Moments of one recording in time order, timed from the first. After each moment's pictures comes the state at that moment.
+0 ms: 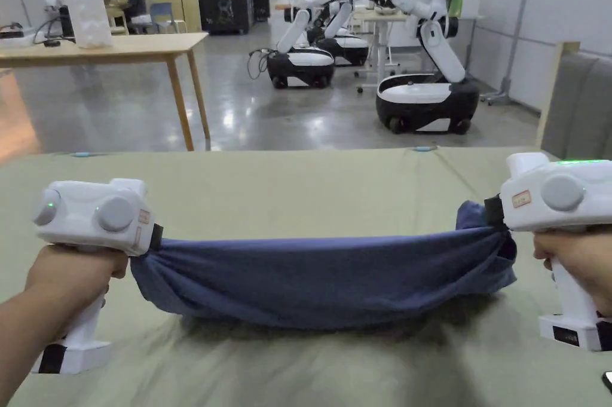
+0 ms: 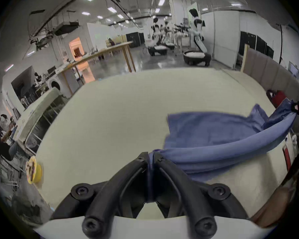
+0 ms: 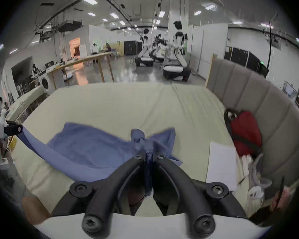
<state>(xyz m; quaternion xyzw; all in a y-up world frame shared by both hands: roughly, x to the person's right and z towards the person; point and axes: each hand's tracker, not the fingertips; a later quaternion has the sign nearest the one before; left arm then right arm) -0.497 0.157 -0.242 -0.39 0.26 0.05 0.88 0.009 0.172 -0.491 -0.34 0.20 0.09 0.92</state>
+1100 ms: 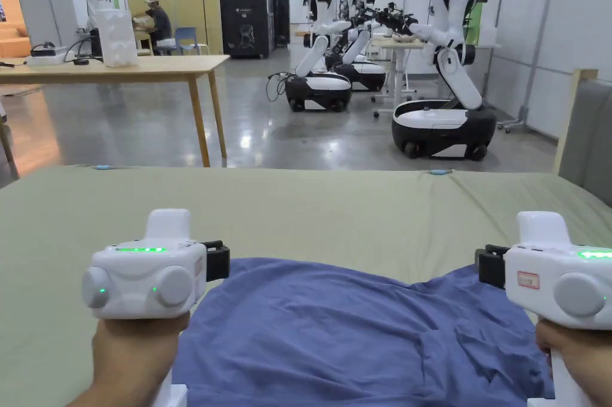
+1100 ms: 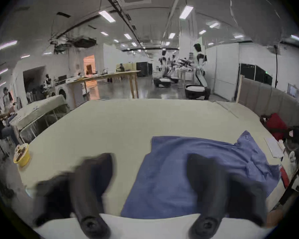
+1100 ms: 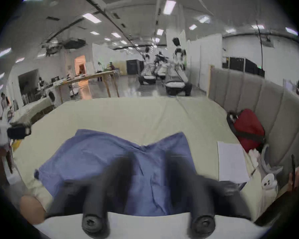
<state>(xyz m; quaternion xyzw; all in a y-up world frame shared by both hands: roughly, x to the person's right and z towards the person) -0.405 0.138 -0.231 -0.22 0.29 0.06 0.93 -0.006 0.150 -0.410 -0.22 0.23 0.07 0.95</state>
